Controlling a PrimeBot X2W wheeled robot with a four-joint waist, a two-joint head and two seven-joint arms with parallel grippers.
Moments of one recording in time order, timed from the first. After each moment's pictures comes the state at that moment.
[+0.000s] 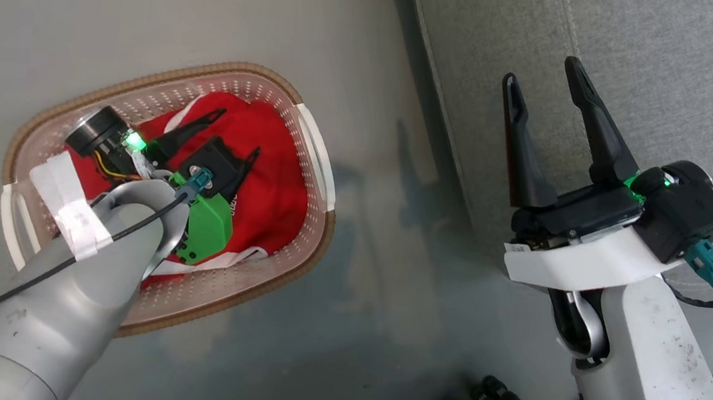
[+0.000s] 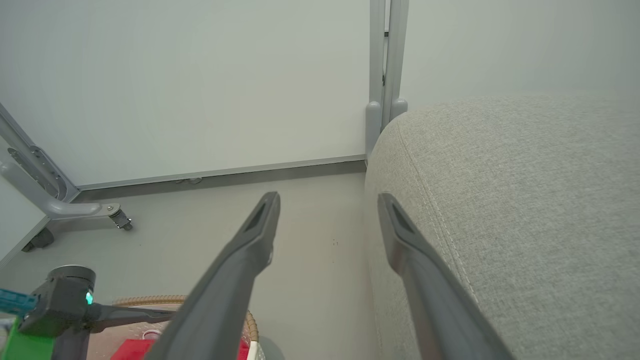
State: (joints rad) left arm -0.85 0.25 -0.78 0.94 -0.08 -0.13 -0.26; right arm -0.45 -0.05 0.21 -0.01 0.24 0.13 -0.26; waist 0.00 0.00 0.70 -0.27
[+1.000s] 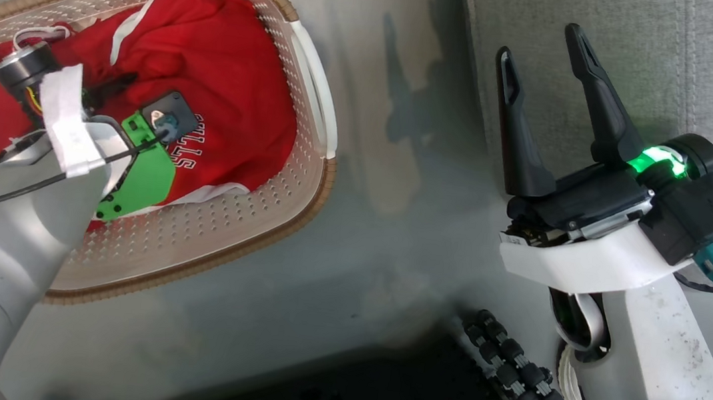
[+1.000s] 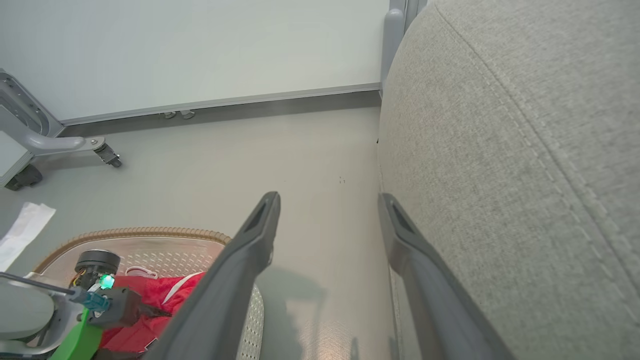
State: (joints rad) left arm -1.12 0.30 -1.23 1.24 -0.26 -0.13 -0.11; right arm -0.48 -0.05 0.24 -0.09 0.21 0.13 -0.26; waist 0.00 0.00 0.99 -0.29
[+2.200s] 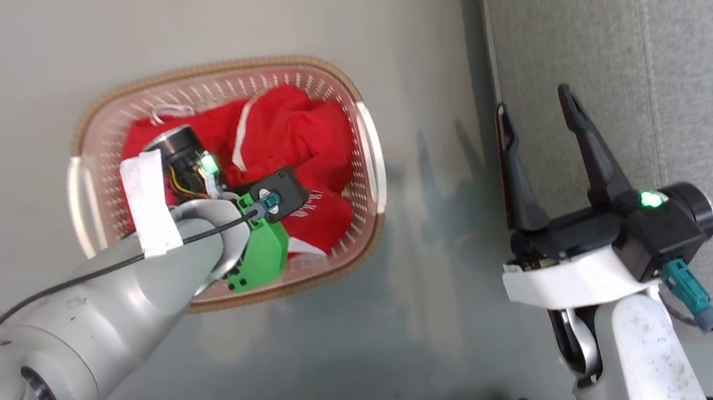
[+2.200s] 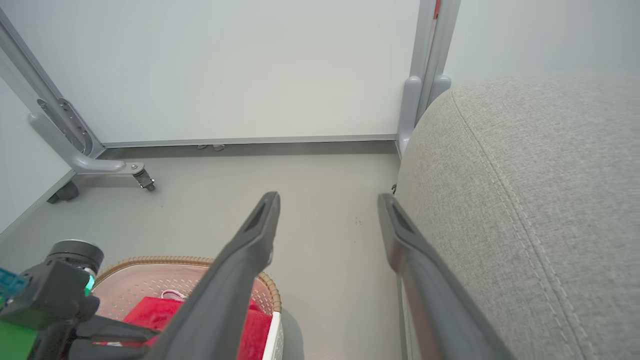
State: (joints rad) left arm -0.97 0.17 -1.28 1.04 -0.45 -0.13 -0.26; right arm -0.40 -0.05 0.20 0.01 0.12 0.13 -0.26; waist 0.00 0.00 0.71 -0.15
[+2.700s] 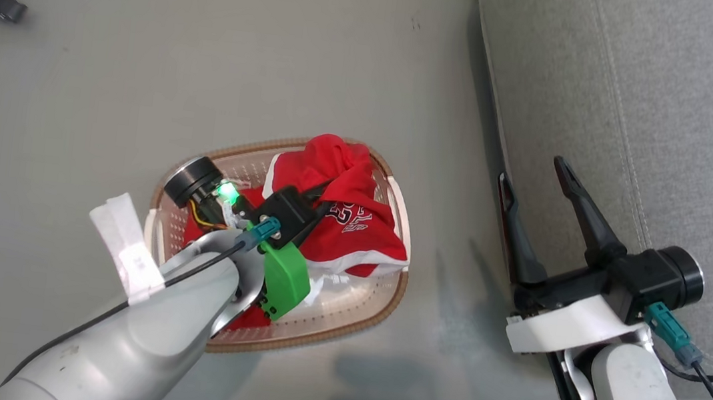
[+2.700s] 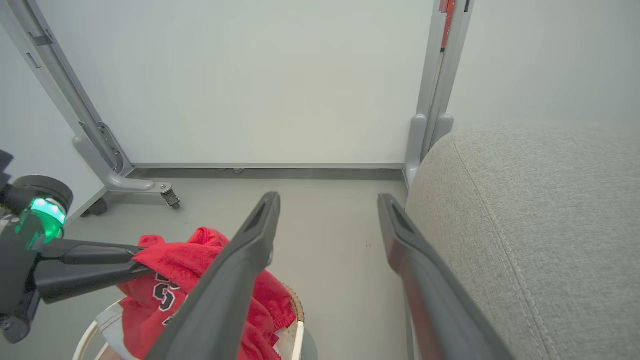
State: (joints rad) left arm -0.80 0.22 -1.05 0.73 -0.42 -0.10 -0.26; right arm -0.27 -0.05 0.17 0.06 0.10 0.13 -0.26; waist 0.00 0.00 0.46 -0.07
